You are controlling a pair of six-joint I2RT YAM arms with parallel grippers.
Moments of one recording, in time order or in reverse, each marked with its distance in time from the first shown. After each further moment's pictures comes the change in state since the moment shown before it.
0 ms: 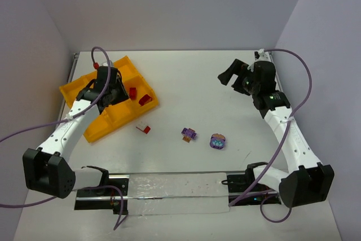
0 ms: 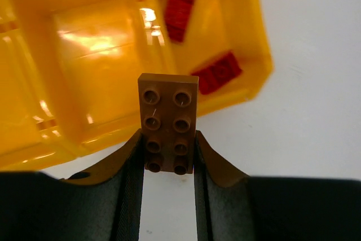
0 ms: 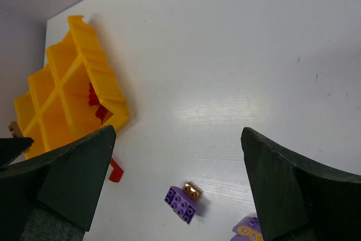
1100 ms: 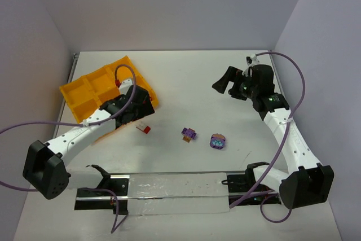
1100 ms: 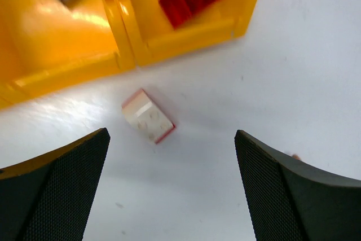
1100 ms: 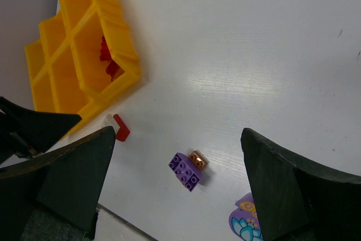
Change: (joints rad) left arm -0.325 0.001 -0.108 -0.028 -0.266 -0.227; right arm 0.002 -0.014 -0.035 -0.049 -0.172 -0.062
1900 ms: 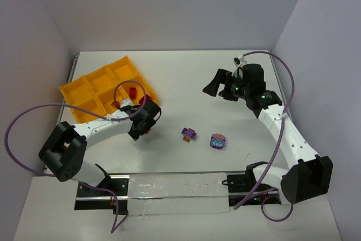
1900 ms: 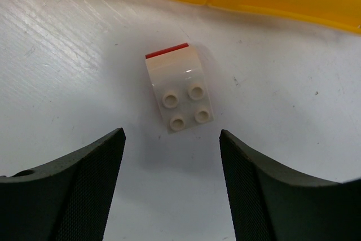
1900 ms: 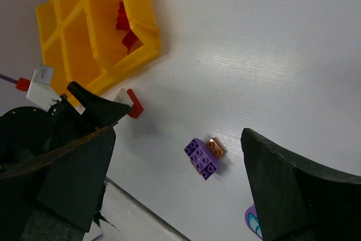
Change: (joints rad) left arm -0.134 0.194 -0.114 -0.078 -0.070 -0.625; right arm 0.091 0.057 0.013 0.001 -0.055 -0.002
